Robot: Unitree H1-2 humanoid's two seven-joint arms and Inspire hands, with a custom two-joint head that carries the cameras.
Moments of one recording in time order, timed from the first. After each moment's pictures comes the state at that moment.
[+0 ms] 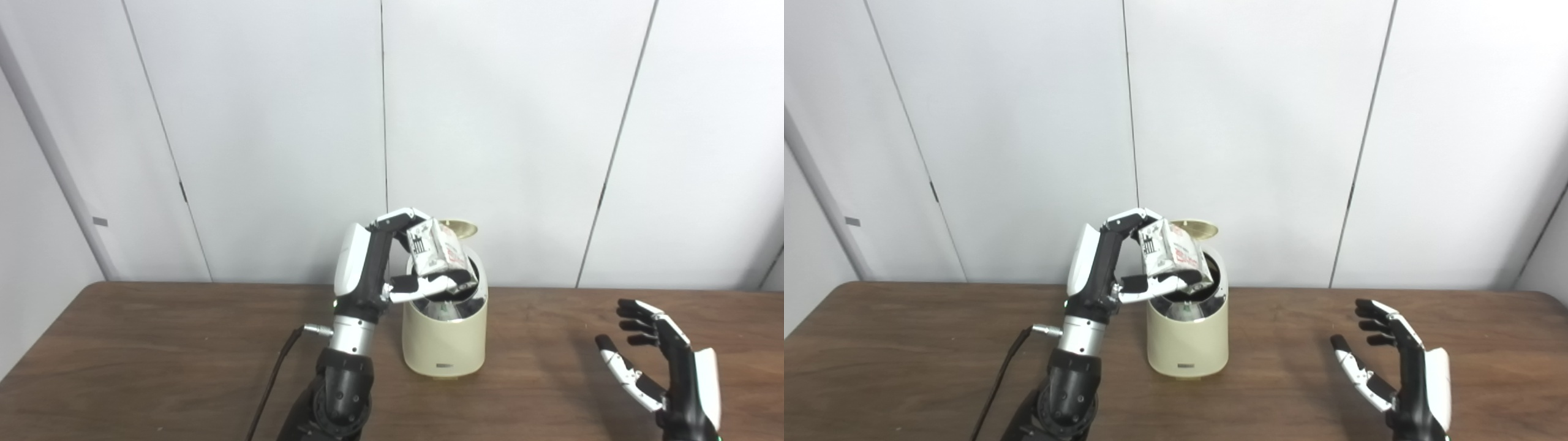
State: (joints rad) left arm -0.57 -0.01 -0.12 0.27 0.55 -0.38 0.34; right arm -0.22 -0.16 -0.05 0.22 -0.43 -0.32 -0.45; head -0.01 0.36
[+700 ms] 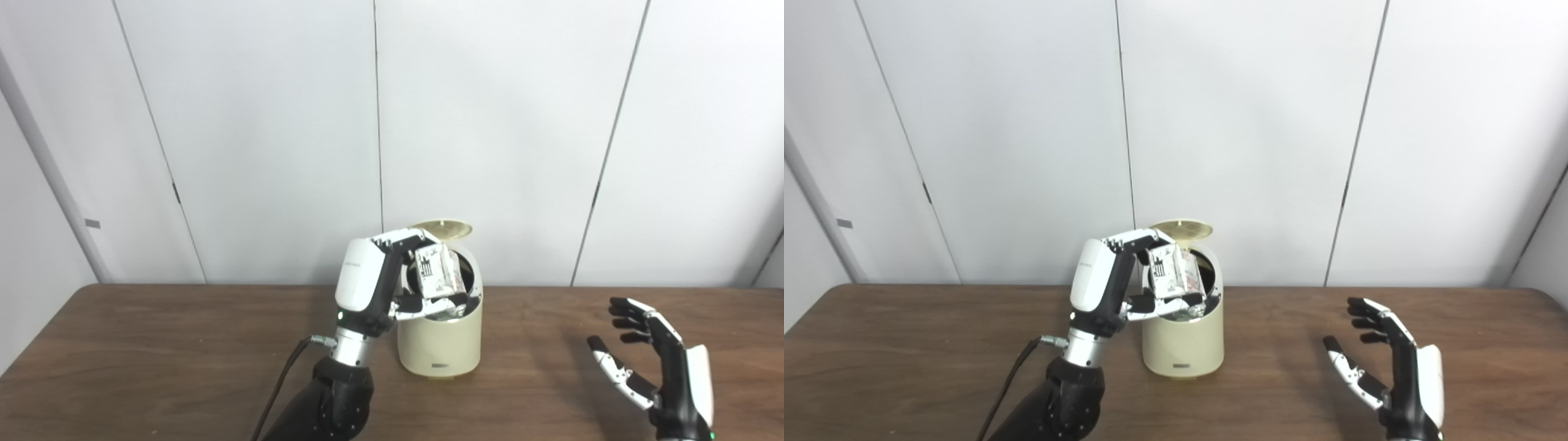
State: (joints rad) left arm -0.65 0.11 -0.35 0.53 0.72 -0.45 0.71; right arm -0.21 -0.16 -0.05 0.21 -0.45 -0.32 -0.45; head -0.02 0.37
